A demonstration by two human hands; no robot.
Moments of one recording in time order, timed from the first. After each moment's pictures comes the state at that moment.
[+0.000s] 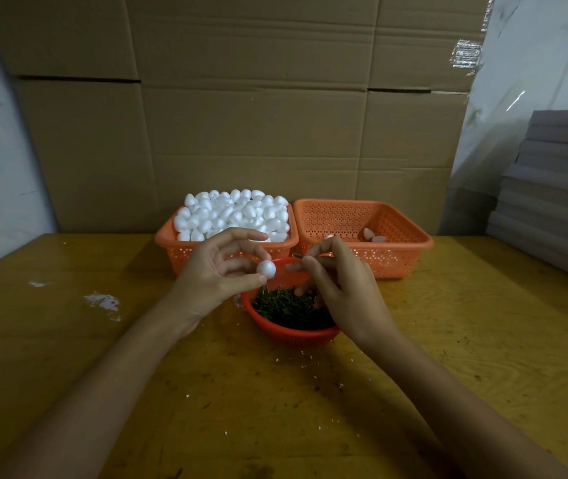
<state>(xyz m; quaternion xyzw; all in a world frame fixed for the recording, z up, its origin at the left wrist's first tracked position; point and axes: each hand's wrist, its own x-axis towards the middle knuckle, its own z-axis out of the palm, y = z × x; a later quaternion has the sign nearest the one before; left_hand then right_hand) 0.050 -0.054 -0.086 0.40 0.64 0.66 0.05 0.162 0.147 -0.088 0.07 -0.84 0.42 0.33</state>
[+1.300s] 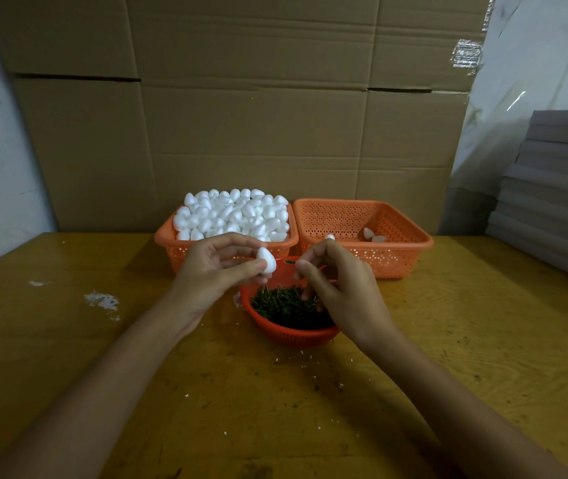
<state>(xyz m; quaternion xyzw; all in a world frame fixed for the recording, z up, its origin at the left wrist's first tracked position) 0.053 -0.049 -0.084 0.33 0.60 0.72 0.08 0.158 0.150 -0.092 0.08 -0.84 0.42 0.34</state>
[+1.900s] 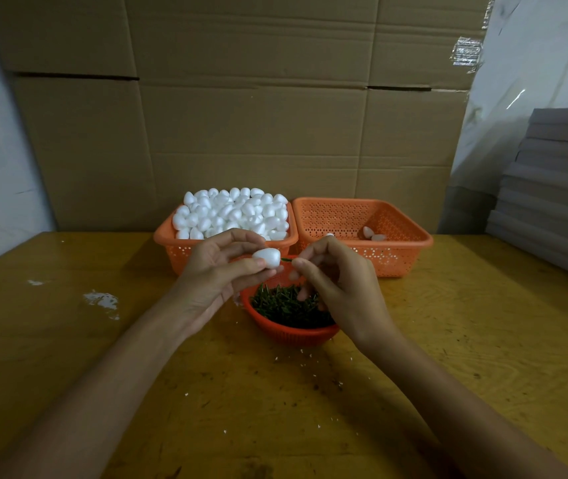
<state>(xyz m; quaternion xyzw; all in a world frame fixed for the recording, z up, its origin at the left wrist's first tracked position) 0.057 -0.045 -0.082 0.32 0.50 0.78 0.19 0.162 0.146 -0.089 0.11 -0.81 0.46 0.34</state>
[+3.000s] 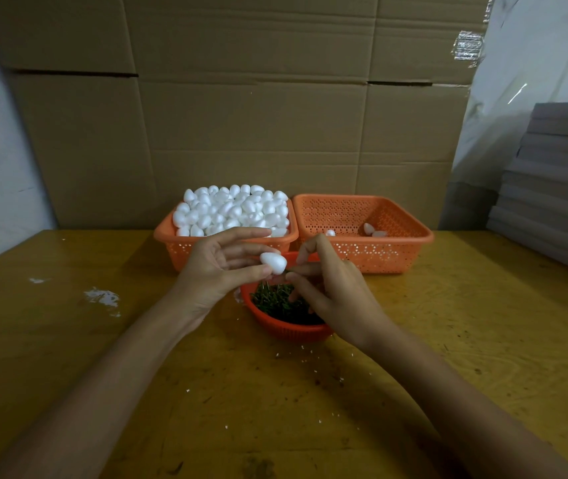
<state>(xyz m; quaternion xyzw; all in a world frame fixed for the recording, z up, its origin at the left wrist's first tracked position) 0.051 -0.047 -0.088 0.37 0.61 0.69 0.09 0.160 0.148 -0.095 0.15 -0.88 0.34 0.29</state>
